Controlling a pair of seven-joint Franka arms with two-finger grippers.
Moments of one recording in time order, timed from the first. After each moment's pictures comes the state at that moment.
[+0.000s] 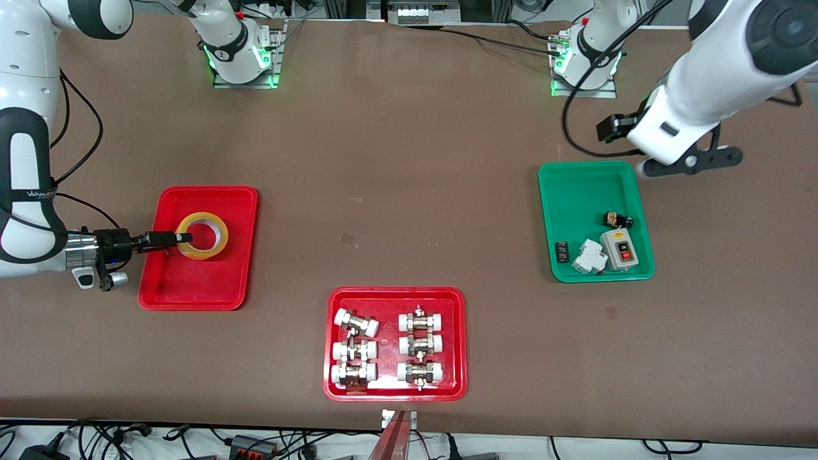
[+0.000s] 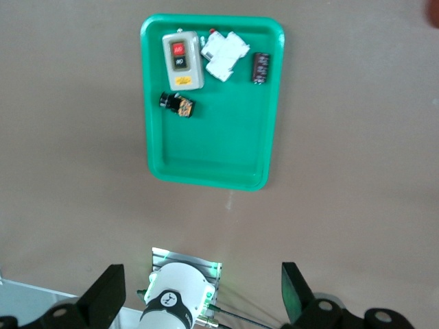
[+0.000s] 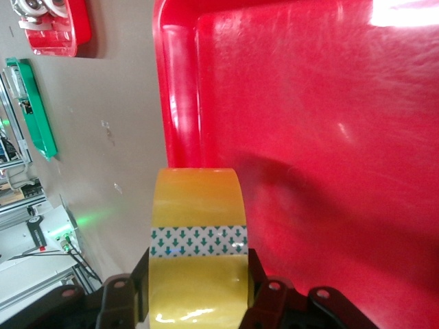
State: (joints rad) left arm 0.15 0.09 -0.45 -1.50 0.07 1.27 -0.46; right arm -0.18 0.79 -0.15 -1.44 0.69 1.56 -0.67
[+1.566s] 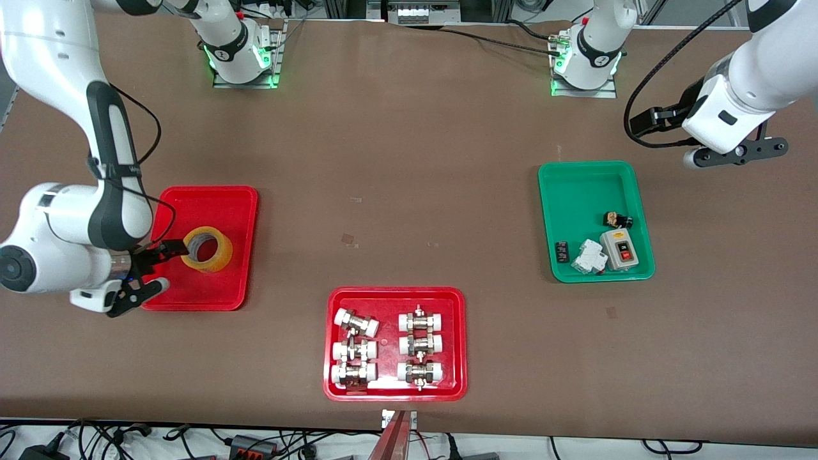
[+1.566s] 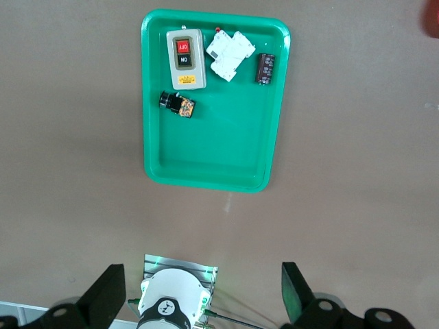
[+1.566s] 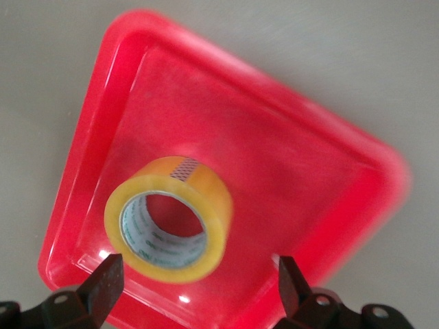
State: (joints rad) left arm -0.02 0.01 -0.14 -1.61 -0.02 1.35 -0.32; right arm 0.07 0.65 -0.14 -1.39 0.05 1.82 -0.55
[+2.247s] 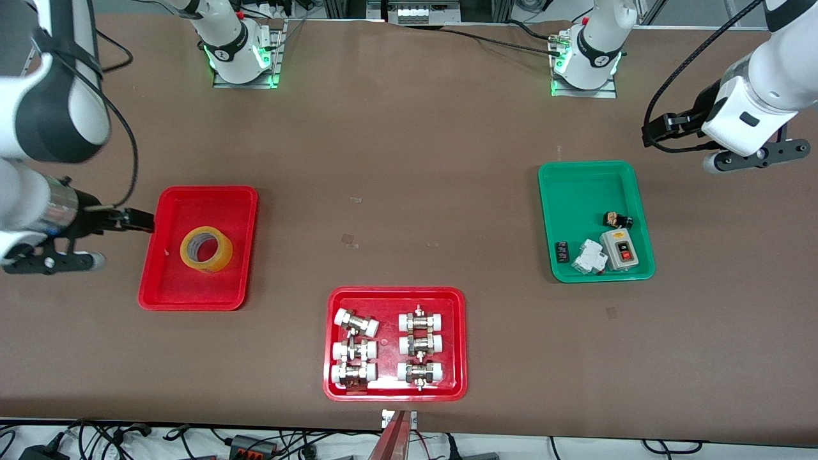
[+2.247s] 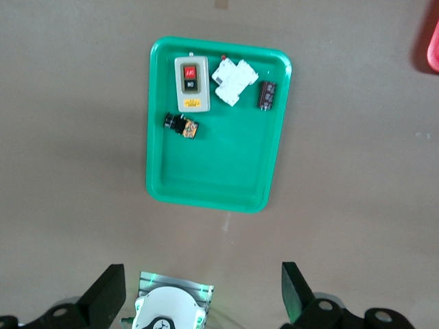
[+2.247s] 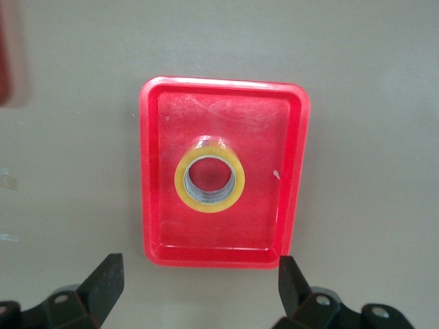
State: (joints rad) left arm -0.02 0.03 -0.11 -1.58 -0.01 1.40 -0.33; right arm 0.14 0.36 -0.14 -1.37 0.00 1.61 -0.03
